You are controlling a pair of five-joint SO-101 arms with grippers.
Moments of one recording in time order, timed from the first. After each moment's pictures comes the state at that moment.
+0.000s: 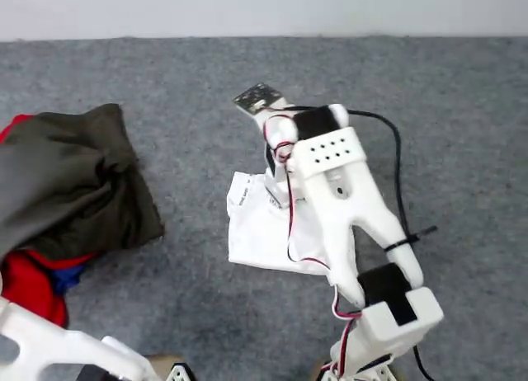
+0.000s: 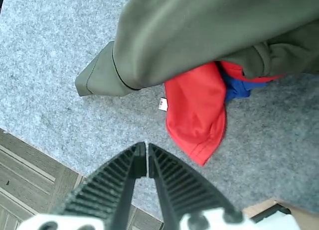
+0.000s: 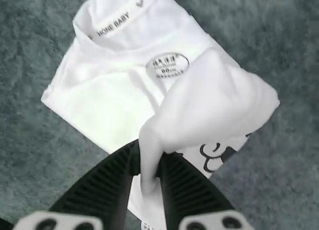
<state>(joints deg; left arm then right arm) -67.6 -38.6 18.7 97.9 -38.1 -24.0 7.8 -7.9 92.0 17.0</state>
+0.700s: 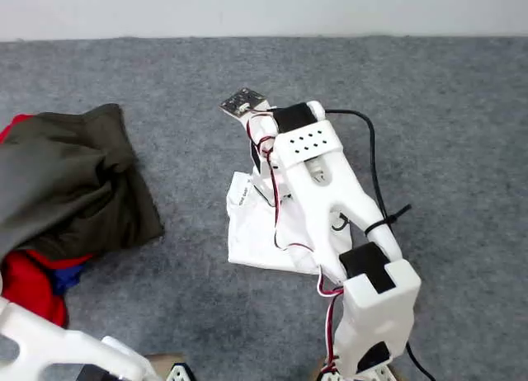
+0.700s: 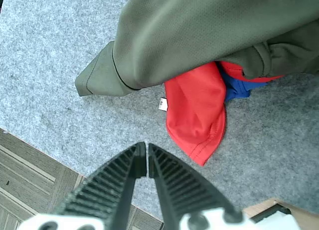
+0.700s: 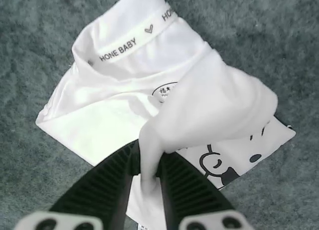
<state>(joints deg) -67.6 -38.6 18.7 97.9 -38.1 -25.8 18.7 -15.0 91.4 17.0</state>
